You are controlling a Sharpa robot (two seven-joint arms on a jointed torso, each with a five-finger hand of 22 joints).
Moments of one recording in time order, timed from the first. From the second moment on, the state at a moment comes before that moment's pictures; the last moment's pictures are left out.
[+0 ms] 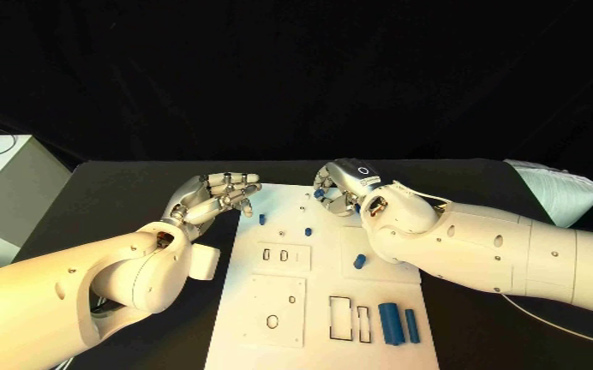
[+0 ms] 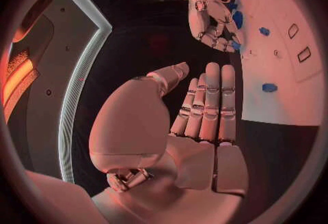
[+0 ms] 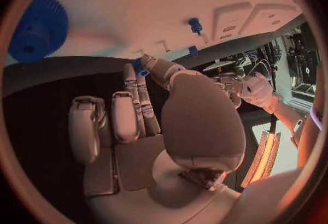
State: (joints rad) left arm 1.17 -0.96 -0.04 1.73 -0.06 -0.43 0.46; left_hand 1.34 -0.18 0.58 -0.01 0.16 0.85 0.22 0.21 0.23 1.07 0.15 0.07 0.07 1.05 0.08 0.78 0.63 0.17 0.82 0.17 0.97 0.66; right arm 1.30 -0.62 -0.17 1.39 -1.64 -0.58 -0.30; right_hand 1.32 -0.21 0.63 0.00 0.11 1.09 0.12 0.25 0.32 1.28 0.07 0.10 0.17 1.47 -0.02 1.31 1.15 0.05 1.46 0.09 1.46 1.31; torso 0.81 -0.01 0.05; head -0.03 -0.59
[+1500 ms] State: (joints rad) left arm 1.17 -0.96 -0.04 1.73 -0.06 -0.41 0.45; left_hand 1.34 -0.18 0.58 -0.01 0.16 0.85 0.22 0.21 0.23 1.06 0.15 0.07 0.07 1.05 0.08 0.79 0.63 0.17 0.81 0.18 0.97 0.66; right arm 1.30 -0.52 -0.17 1.32 -1.65 -0.55 -0.36; right_hand 1.32 -0.21 0.63 0.00 0.10 1.09 0.12 0.25 0.32 1.28 0.07 0.10 0.17 1.47 -0.02 1.31 1.13 0.05 1.46 0.08 1.46 1.31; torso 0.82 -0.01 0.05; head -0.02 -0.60
